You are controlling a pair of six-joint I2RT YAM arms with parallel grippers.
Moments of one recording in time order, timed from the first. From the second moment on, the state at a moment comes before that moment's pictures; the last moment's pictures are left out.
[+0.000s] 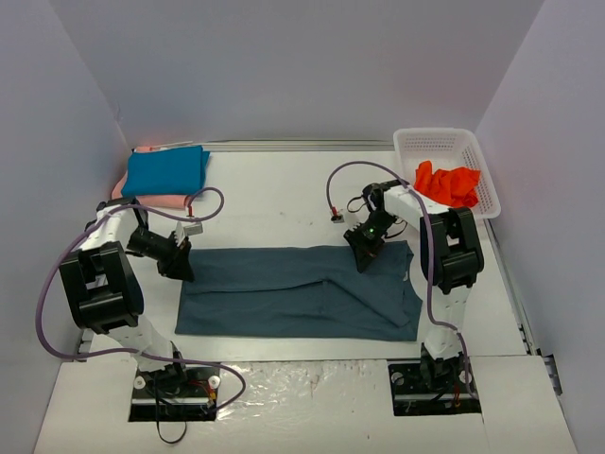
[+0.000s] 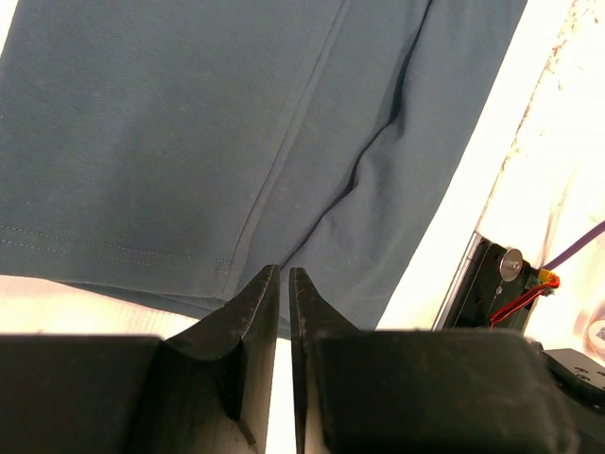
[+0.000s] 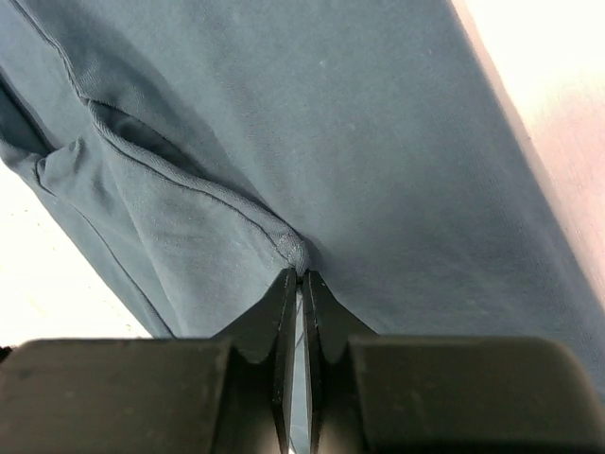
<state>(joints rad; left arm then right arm) 0.28 1.68 1.20 -1.37 0.76 1.34 0.28 2.03 1.41 -1.06 -0.50 -0.63</state>
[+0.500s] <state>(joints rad) 0.29 1.68 1.20 -1.37 0.78 1.34 0.33 1.97 1.40 -1.10 -0.50 -0.63</state>
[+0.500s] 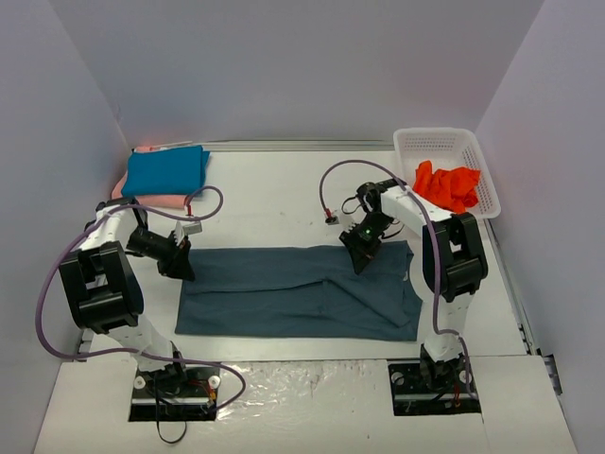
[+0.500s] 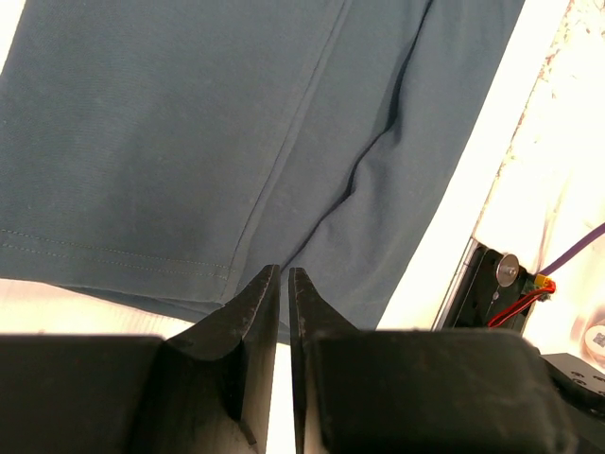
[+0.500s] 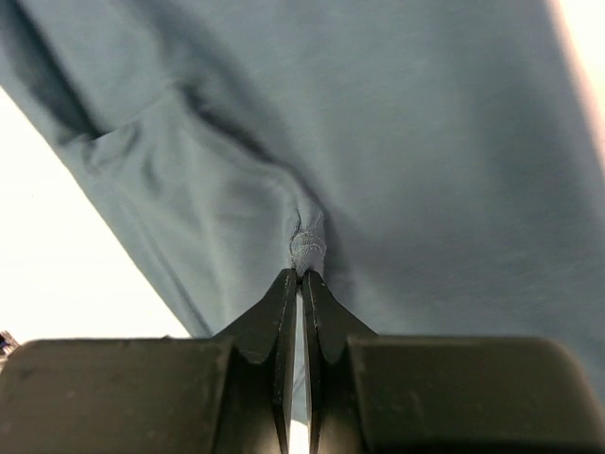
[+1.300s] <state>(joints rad) 0.29 1.63 1.20 -1.38 0.80 1.31 0.51 1.81 1.30 -1.18 -0.50 -0.66</state>
